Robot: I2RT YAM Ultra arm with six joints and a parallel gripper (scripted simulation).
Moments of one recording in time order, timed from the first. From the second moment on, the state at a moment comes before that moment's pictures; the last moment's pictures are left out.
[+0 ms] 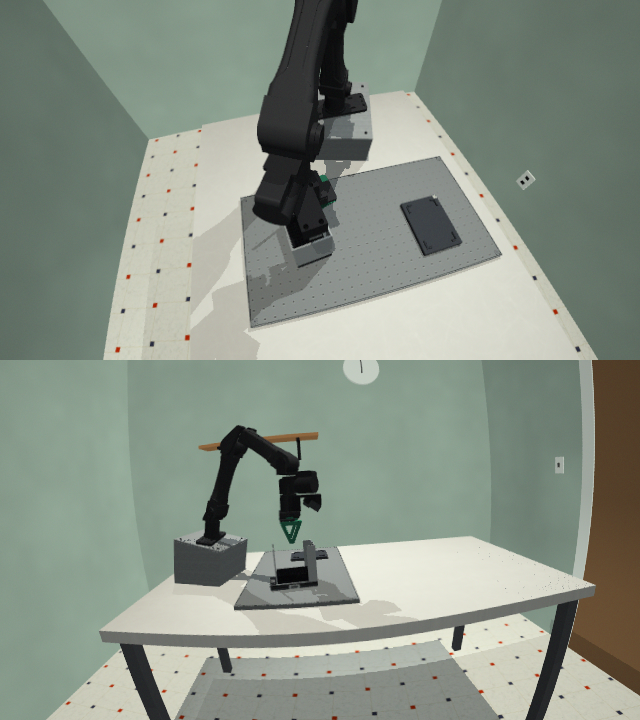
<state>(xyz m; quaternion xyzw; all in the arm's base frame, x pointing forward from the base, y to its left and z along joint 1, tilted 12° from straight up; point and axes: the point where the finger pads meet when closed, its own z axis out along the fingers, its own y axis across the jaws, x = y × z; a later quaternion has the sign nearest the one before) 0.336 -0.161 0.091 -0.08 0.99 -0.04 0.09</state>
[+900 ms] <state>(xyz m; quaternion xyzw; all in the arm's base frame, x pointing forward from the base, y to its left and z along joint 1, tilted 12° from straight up) 0.336 -0.158 0.091 -0.08 0.99 -0.03 0.10</state>
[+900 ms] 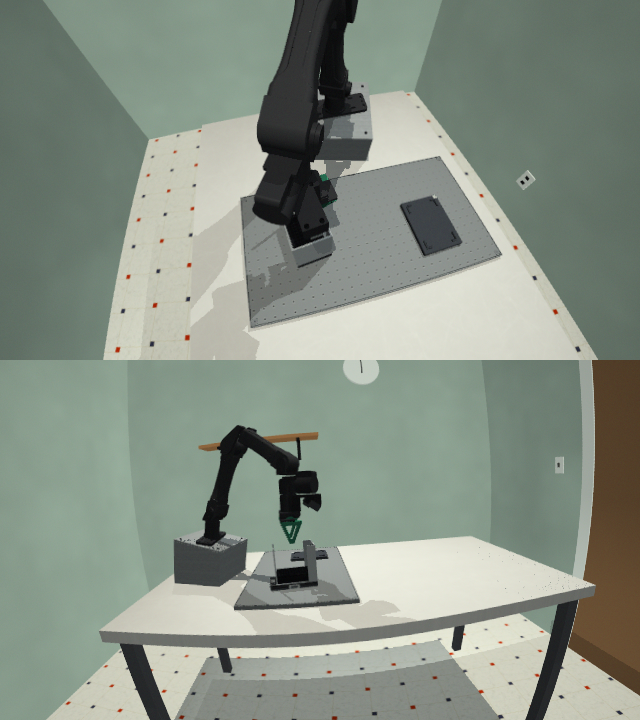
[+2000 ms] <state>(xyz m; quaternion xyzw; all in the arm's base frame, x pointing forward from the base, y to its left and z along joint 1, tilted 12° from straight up) 0.340 -0.160 0.073 -0.08 0.99 -0.03 0.09</state>
